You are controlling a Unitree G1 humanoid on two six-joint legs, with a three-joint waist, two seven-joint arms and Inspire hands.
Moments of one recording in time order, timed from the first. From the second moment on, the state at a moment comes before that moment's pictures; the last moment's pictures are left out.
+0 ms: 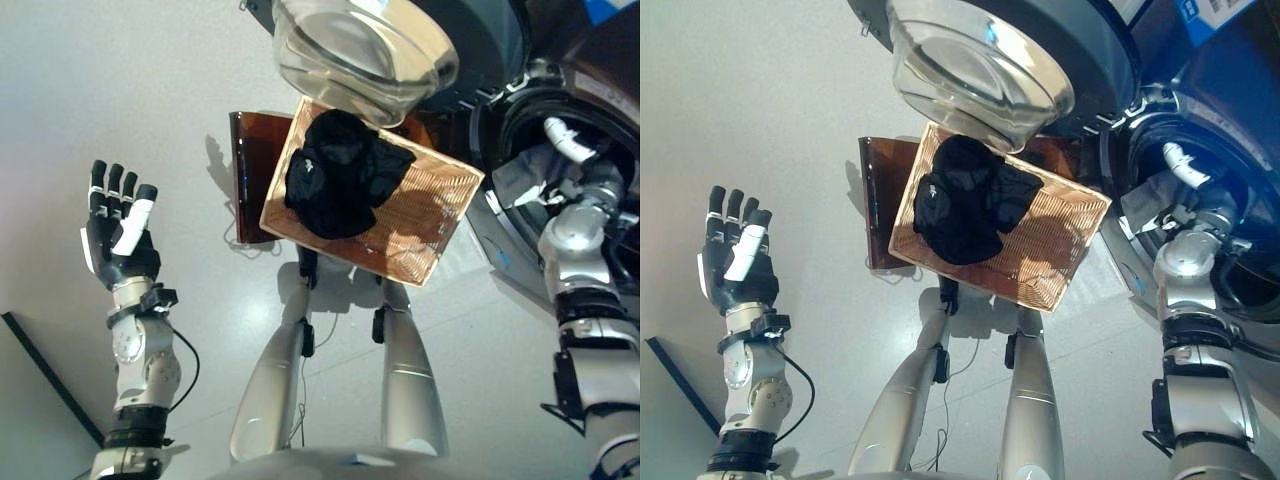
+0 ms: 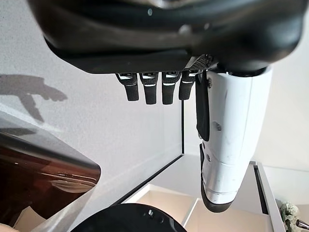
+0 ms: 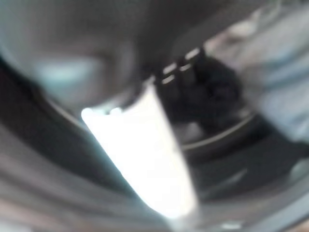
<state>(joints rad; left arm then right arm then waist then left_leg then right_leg) -0.03 0.28 0.11 0.15 -0.76 -0.48 0.11 -0.62 -0.69 0.00 0.80 -0.02 -0.22 -0.55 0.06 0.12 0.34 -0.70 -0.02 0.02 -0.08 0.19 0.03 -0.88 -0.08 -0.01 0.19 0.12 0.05</state>
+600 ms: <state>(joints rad) -0.03 0.25 0.12 0.15 -0.74 -0.48 0.11 -0.60 -0.61 0.09 0.89 -0.35 -0.11 -0.54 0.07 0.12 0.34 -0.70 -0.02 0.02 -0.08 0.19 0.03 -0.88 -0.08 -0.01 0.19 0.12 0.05</state>
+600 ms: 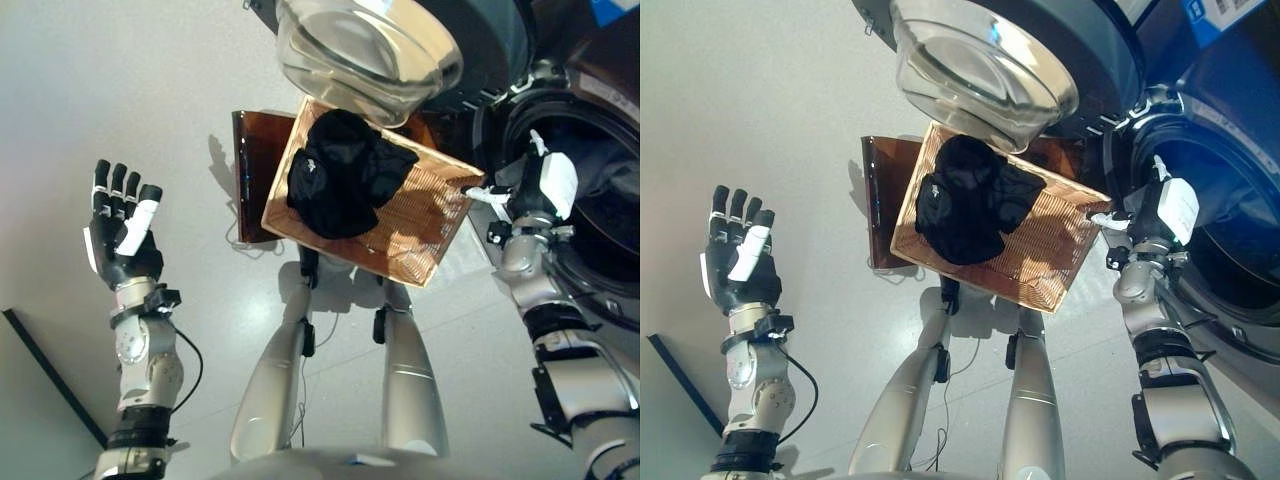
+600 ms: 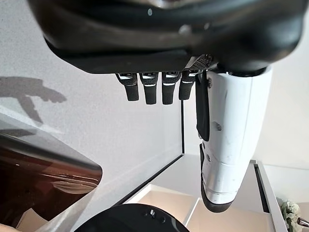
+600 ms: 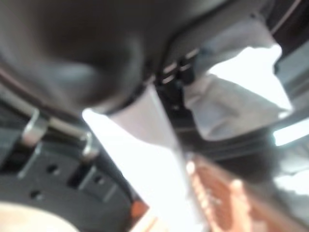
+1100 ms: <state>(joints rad) -0.03 0.25 0.15 0.15 -0.73 -0.48 0.11 -0.64 -0.61 0.09 1.02 -0.37 -0.04 -0.58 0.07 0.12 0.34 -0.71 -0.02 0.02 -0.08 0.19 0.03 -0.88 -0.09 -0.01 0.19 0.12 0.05</state>
